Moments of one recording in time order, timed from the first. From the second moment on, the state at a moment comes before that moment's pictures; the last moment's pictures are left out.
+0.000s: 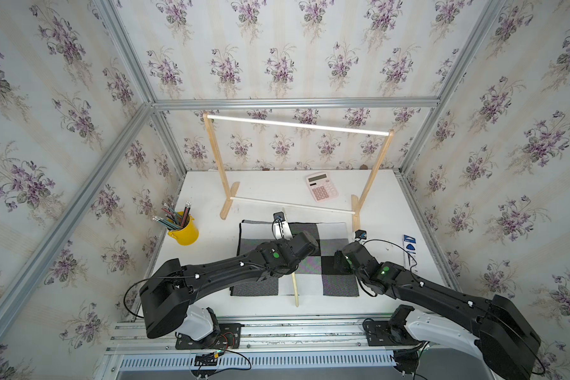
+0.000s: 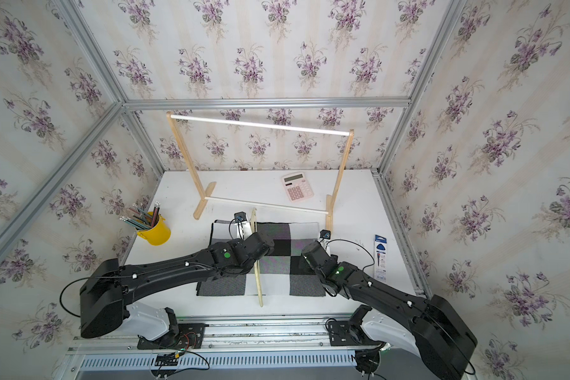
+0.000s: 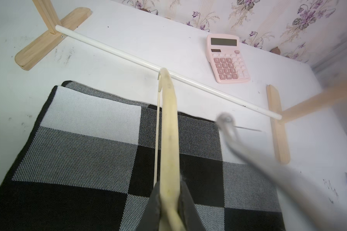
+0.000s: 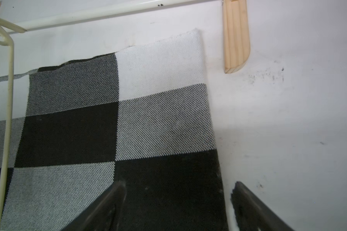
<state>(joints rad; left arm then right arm) -1.07 1.50 1.03 -0.45 -0.71 -1.03 0.77 1.08 0.45 -0.30 0.38 0.78</state>
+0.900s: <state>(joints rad) -1.05 1.58 1.06 -0.47 -0.61 -0.94 0.71 1.14 0.44 -0.25 0.35 0.78</state>
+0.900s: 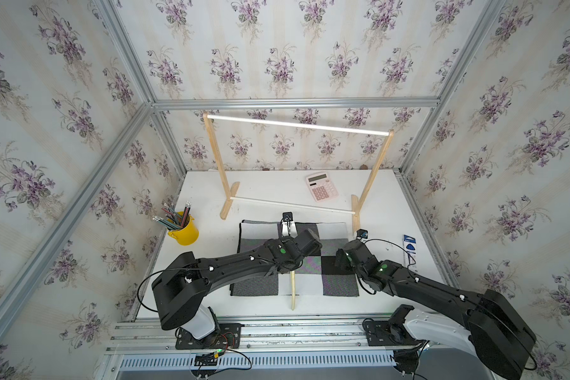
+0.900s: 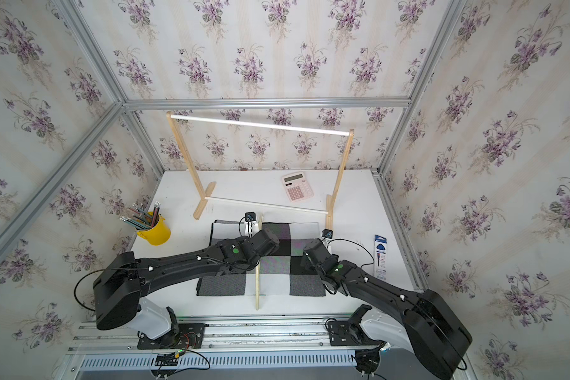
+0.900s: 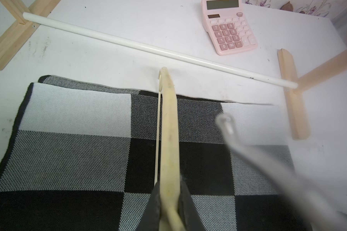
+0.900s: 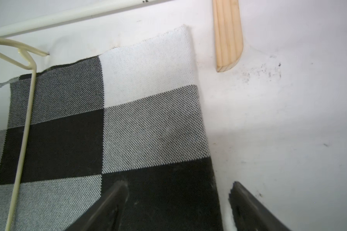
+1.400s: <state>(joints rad) -1.04 1.57 1.03 -0.42 -0.61 -0.94 0.58 1.19 0.42 -0.22 0.20 0.72</state>
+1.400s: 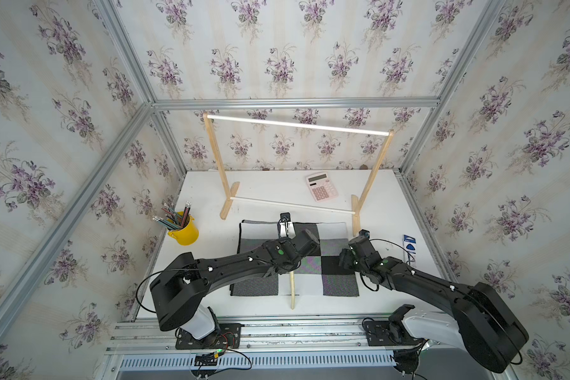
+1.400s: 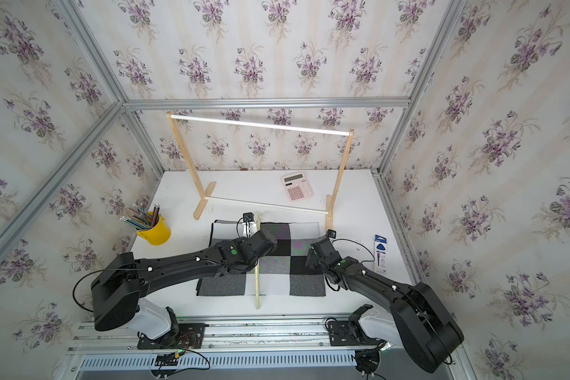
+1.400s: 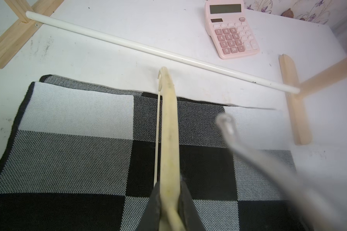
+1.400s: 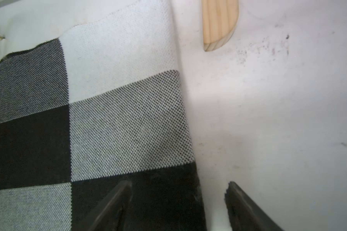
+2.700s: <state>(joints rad) -1.05 1.65 1.09 -0.35 -0.56 -0.95 0.50 1.20 0.42 -0.29 0.14 0.66</state>
